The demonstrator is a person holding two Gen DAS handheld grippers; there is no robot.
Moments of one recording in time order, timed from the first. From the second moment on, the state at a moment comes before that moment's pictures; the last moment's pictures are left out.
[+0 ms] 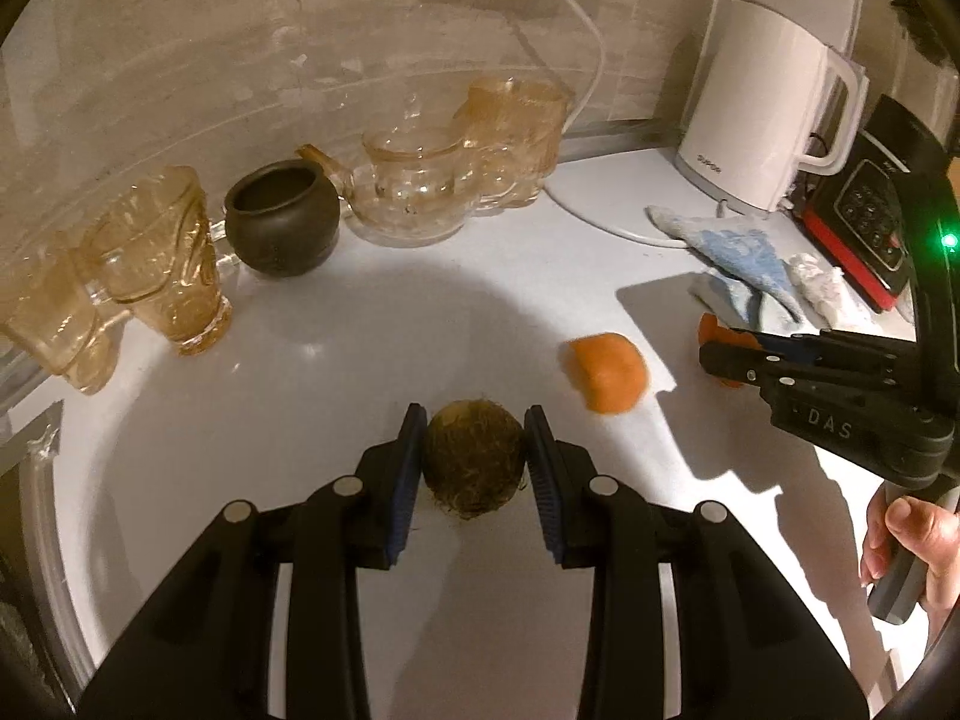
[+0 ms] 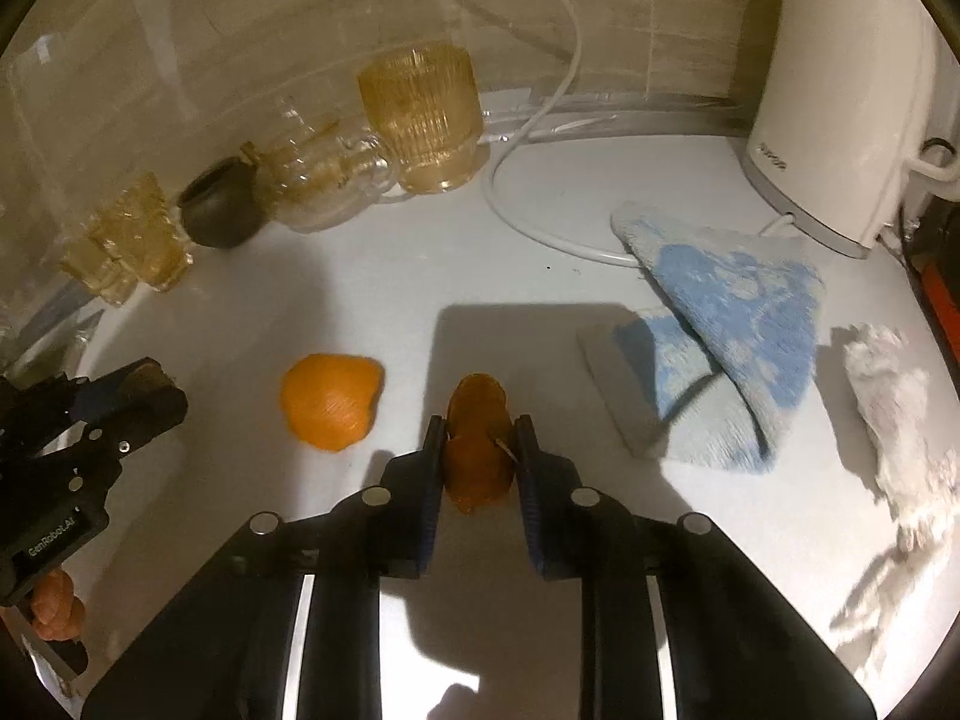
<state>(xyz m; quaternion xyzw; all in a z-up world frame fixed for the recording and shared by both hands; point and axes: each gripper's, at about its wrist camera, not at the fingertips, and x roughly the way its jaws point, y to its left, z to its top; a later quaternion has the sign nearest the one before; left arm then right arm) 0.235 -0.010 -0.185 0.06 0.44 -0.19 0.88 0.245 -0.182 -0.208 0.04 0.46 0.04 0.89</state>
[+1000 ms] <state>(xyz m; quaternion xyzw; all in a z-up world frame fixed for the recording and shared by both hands) -0.169 -0.112 -0.180 0.14 0.51 -0.40 0.75 -0.262 -0.239 -0.160 0.15 0.43 -0.11 0.88</state>
